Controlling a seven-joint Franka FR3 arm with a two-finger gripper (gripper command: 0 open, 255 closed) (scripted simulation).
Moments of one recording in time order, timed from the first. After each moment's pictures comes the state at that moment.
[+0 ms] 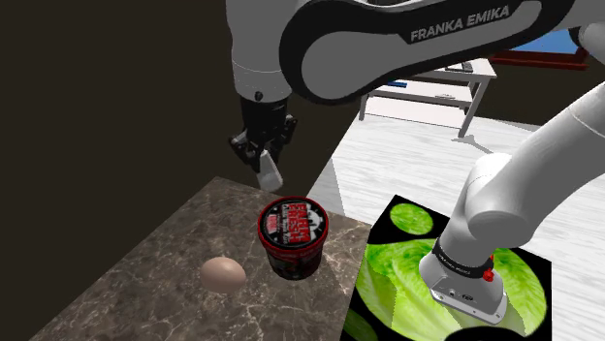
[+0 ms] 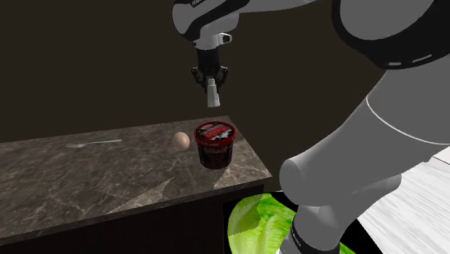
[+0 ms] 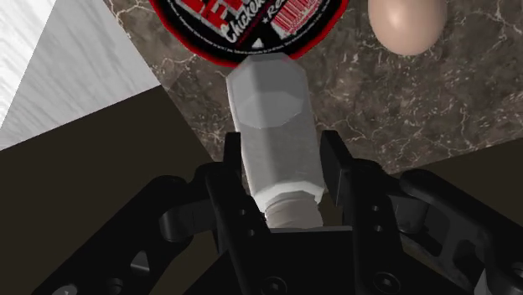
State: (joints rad) arm 0.12 -0.35 0.49 -2.08 0.00 1.91 0.75
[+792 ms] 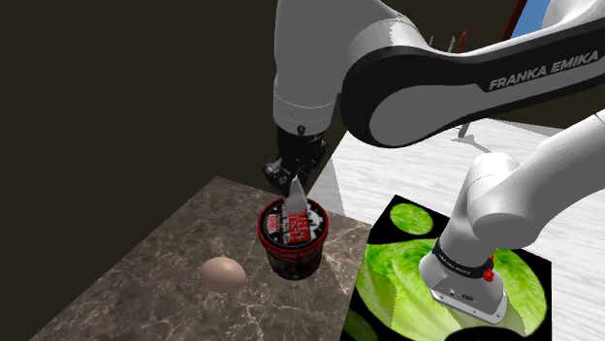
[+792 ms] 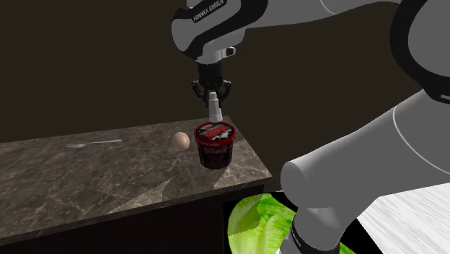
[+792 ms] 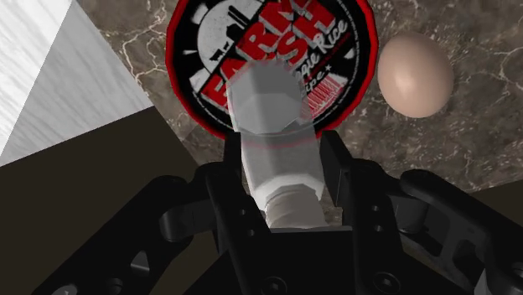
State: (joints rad) arm 0.19 -0.55 0.49 -2.32 0.09 1.95 0.76
